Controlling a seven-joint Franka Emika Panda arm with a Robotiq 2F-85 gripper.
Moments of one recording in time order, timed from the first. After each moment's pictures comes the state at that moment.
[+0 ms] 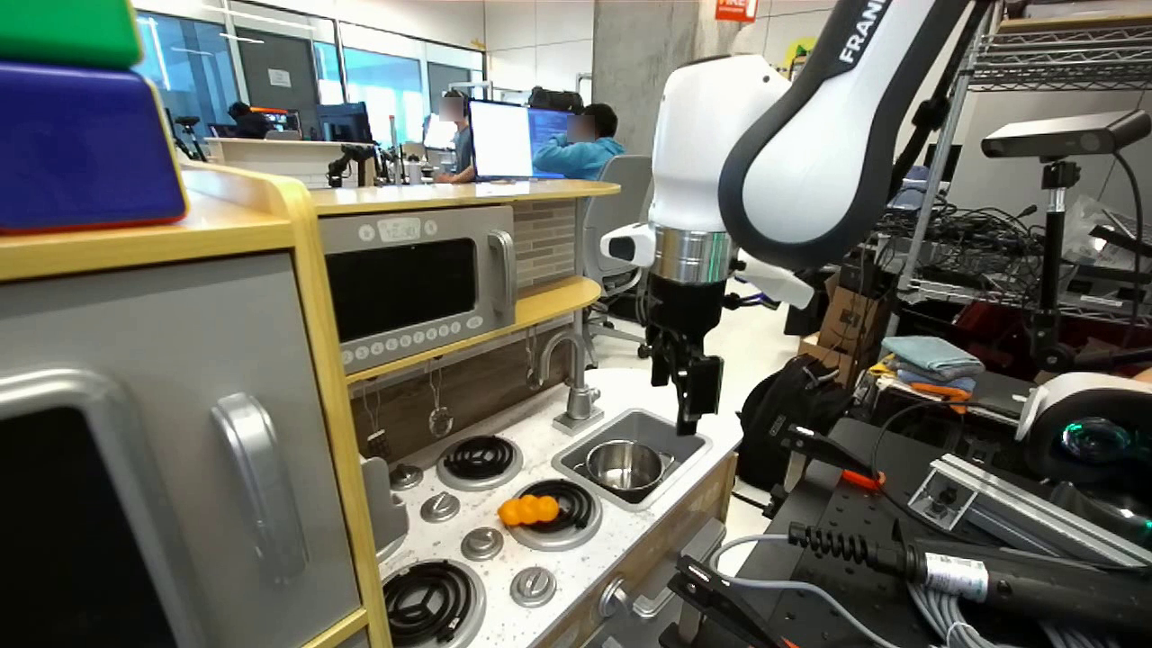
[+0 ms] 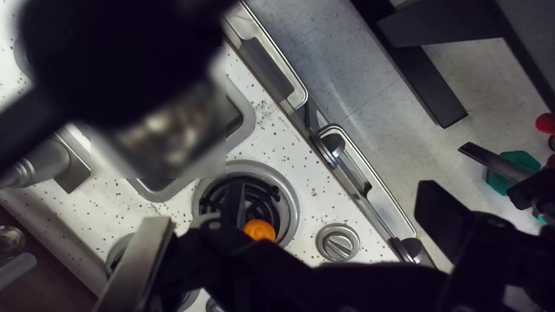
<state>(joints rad) -0.03 0.28 -0.01 -2.52 -0.37 2.87 -0.62</state>
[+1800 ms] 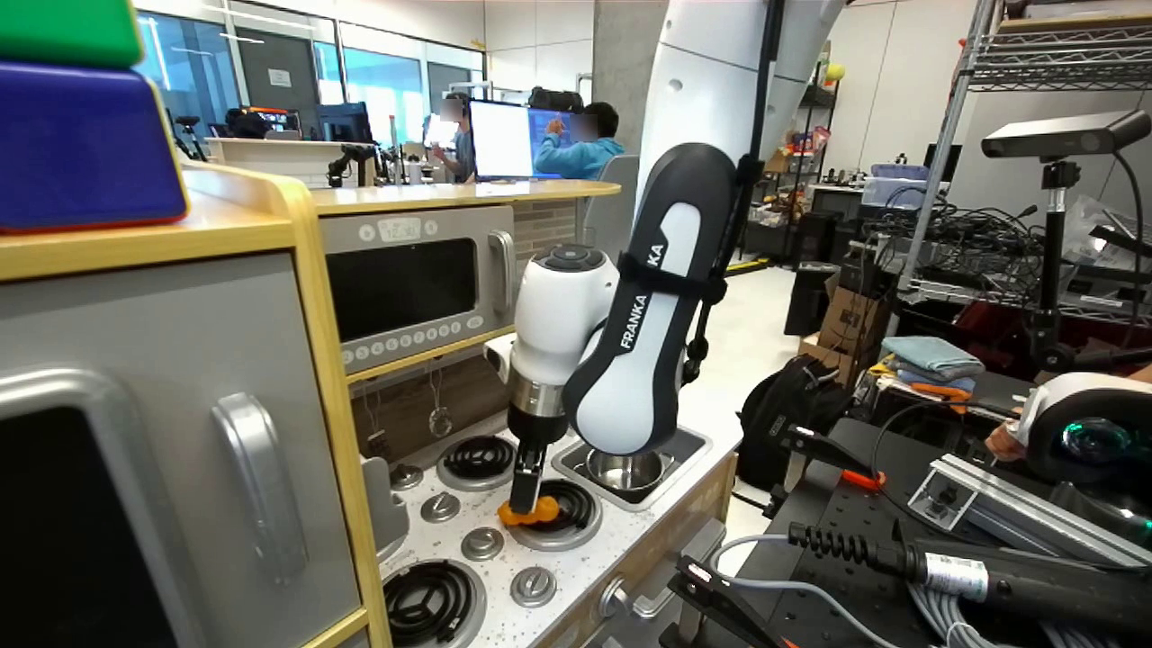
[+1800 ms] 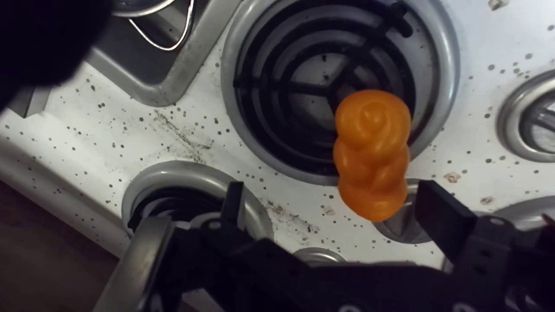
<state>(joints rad) 0.20 0.95 -0.13 -1.91 -0.39 3.13 -0.19</state>
